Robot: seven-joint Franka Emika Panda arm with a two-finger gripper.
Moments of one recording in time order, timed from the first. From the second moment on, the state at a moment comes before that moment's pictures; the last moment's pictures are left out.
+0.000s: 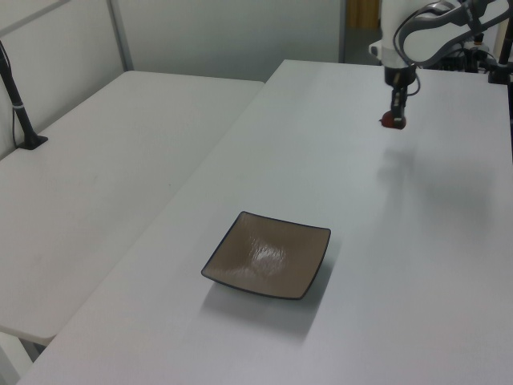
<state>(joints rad) -0.07 0.17 -0.10 -1.98 -0.16 2.11 -0.20</state>
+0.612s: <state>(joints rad) -0.03 0.17 0.16 -1.93 -0.01 2.11 0.23</state>
